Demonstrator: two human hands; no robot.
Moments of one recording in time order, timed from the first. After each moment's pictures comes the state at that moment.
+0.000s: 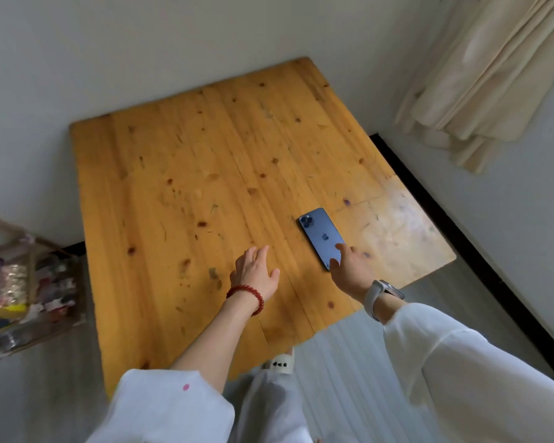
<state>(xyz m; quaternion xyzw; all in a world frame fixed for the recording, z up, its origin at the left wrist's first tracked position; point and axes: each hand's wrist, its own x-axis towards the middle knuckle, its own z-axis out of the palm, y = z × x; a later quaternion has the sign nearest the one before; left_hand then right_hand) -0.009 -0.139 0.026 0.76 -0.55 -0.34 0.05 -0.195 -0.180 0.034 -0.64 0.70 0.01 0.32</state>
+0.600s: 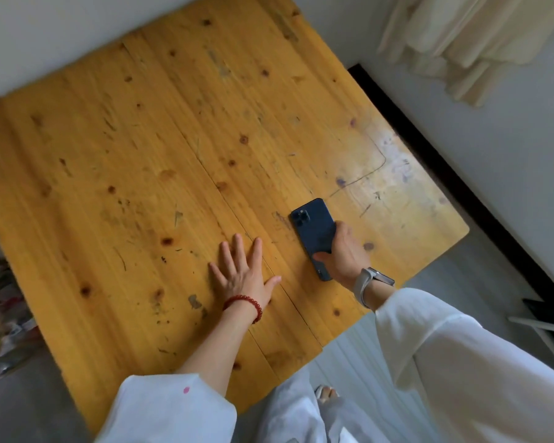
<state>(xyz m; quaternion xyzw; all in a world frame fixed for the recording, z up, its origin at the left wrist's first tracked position) -0.006 -0.184 -0.046 0.73 -0.63 -0.25 -0.13 -0.188 -0.230 -0.010 -0.57 0.75 0.02 0.34</state>
